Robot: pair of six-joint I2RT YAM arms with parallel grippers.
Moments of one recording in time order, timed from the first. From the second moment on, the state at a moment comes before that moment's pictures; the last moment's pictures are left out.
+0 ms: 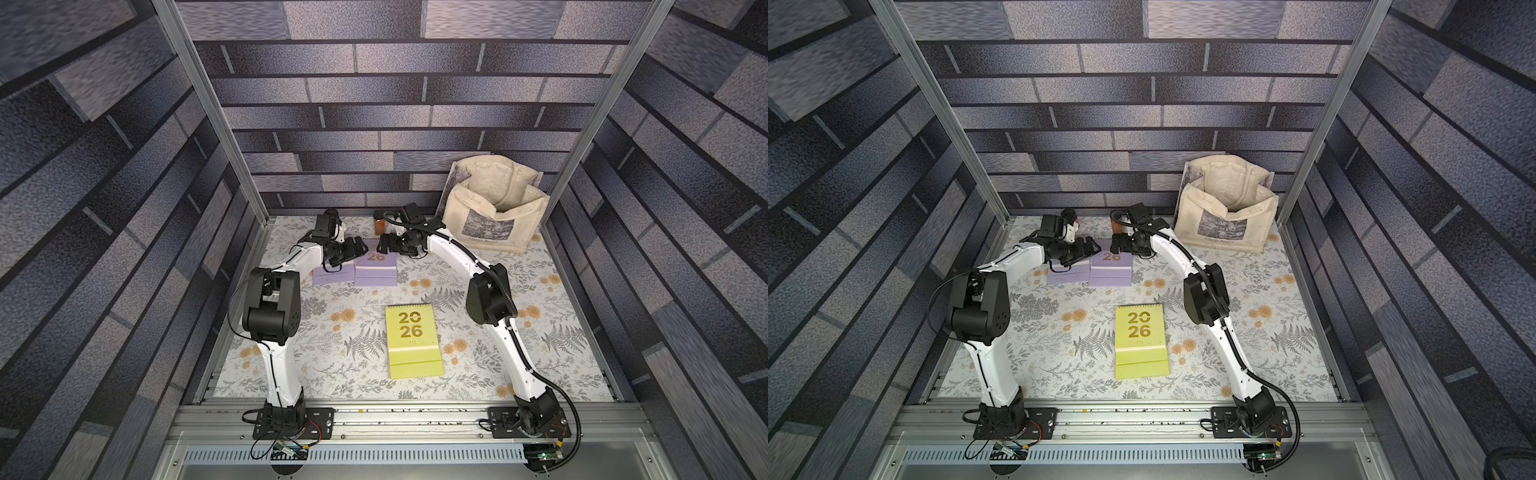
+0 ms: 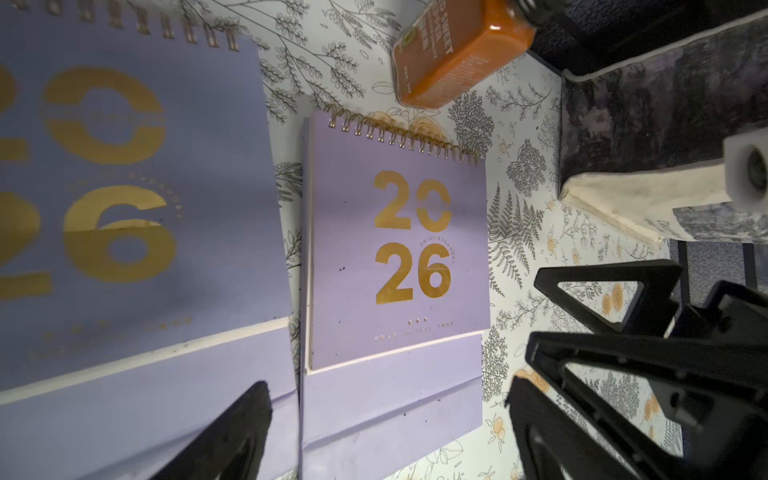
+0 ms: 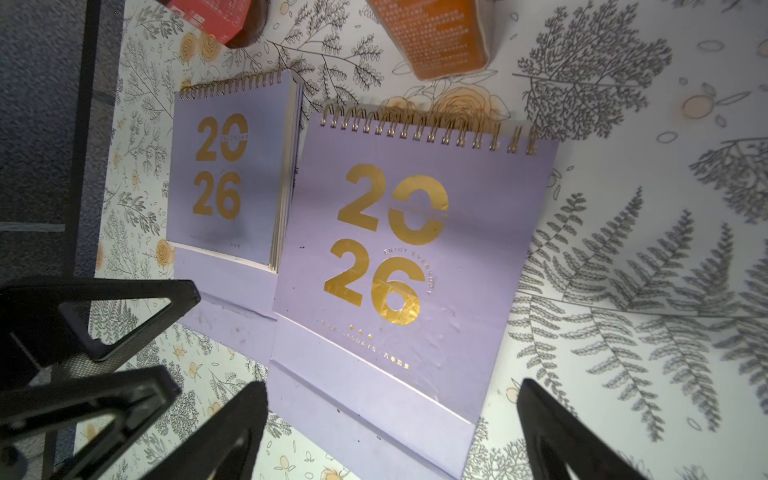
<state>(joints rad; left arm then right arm) -0.13 2.00 1.47 -0.36 0.44 -0.39 0.56 2.54 2.40 -0.83 -0.29 0.43</state>
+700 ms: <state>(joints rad) -0.16 2.21 1.72 -0.44 0.43 -0.39 0.55 2.45 2.11 -0.73 -0.33 0.43</state>
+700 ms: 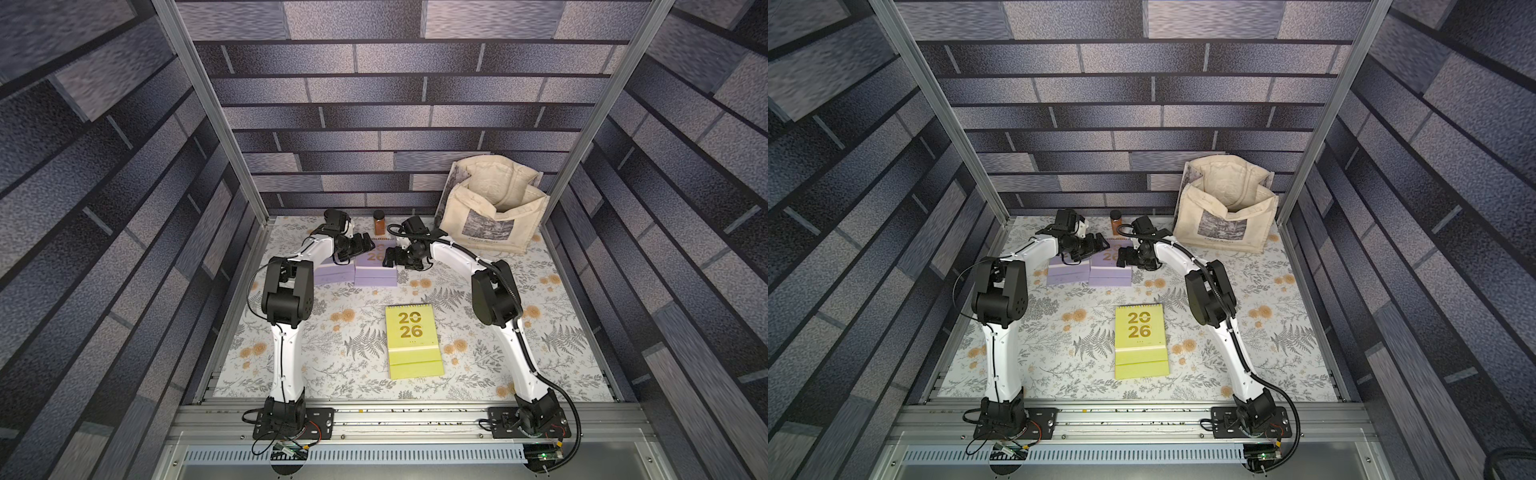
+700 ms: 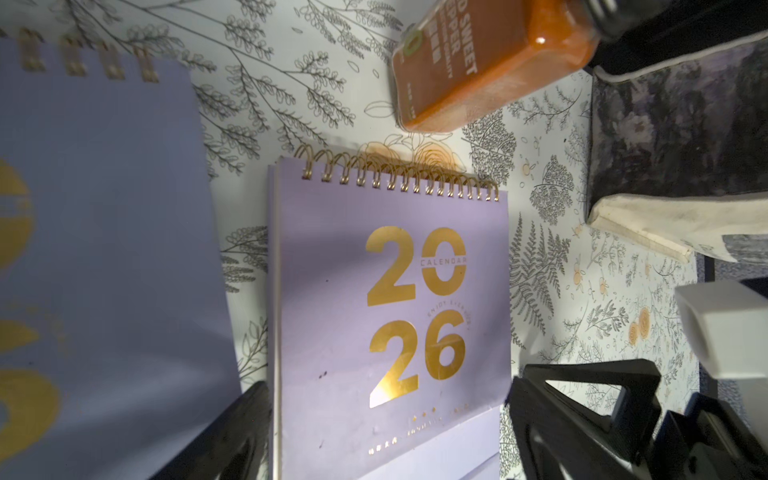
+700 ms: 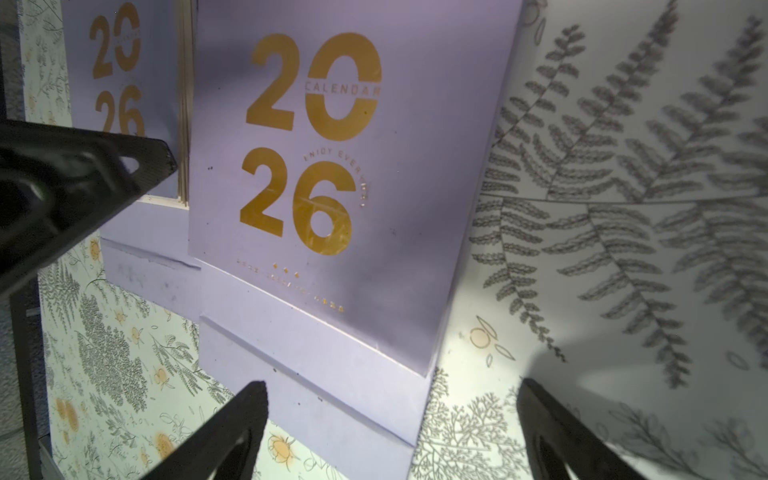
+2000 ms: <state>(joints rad) -0.22 2.26 1.74 -0.47 0.45 -0.37 0.40 2.37 2.00 -0.60 -0.52 0.36</state>
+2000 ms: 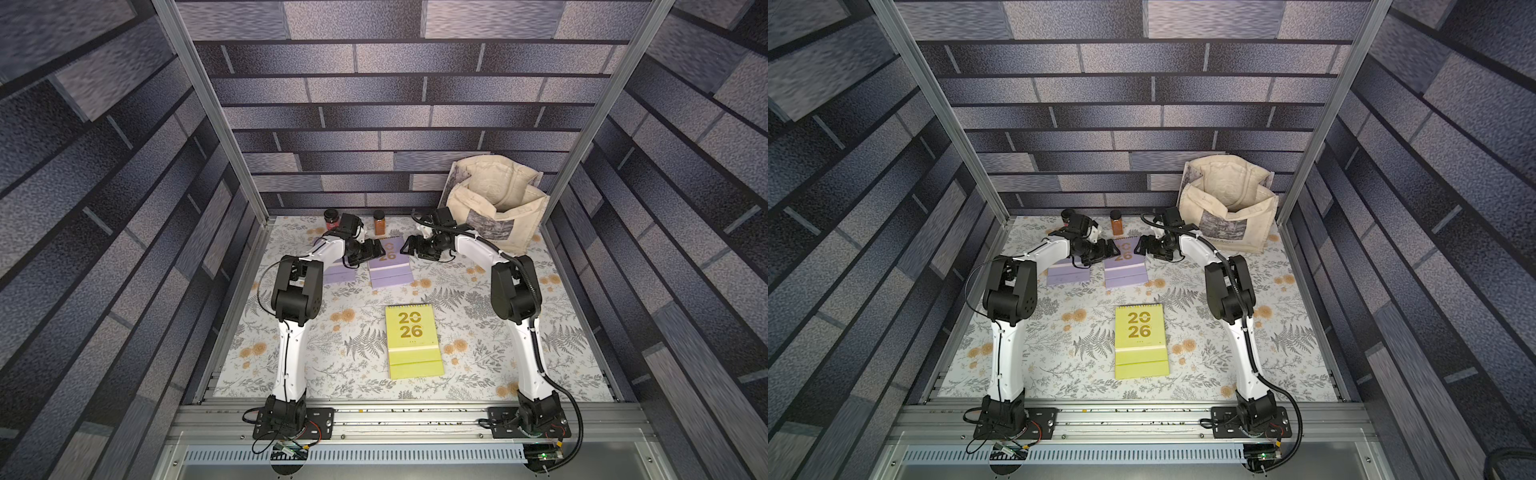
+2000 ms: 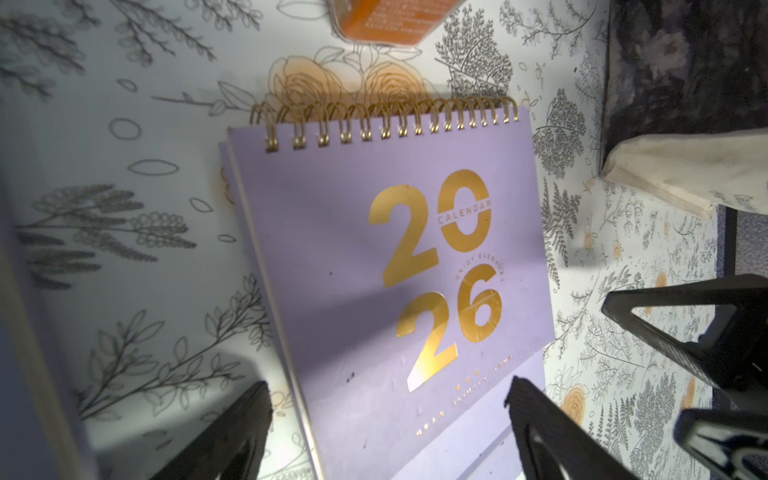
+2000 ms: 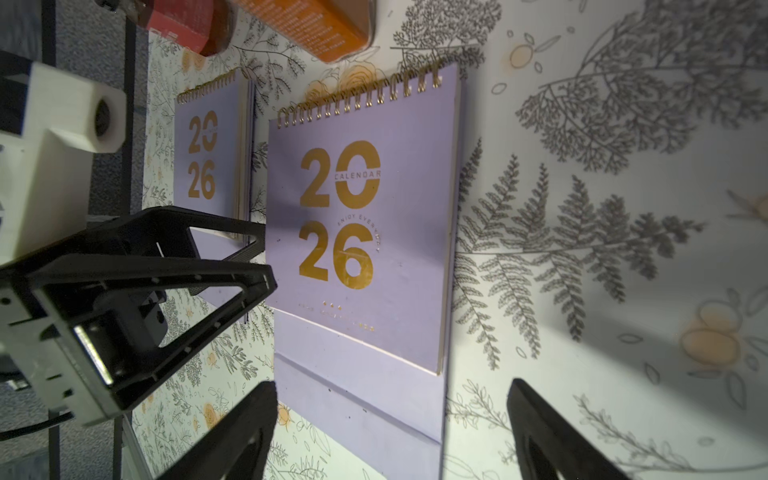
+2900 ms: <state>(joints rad) -0.21 2.27 1.71 -0.37 0.56 -0.41 0.41 2.47 2.06 -0.63 -0.65 0.33</state>
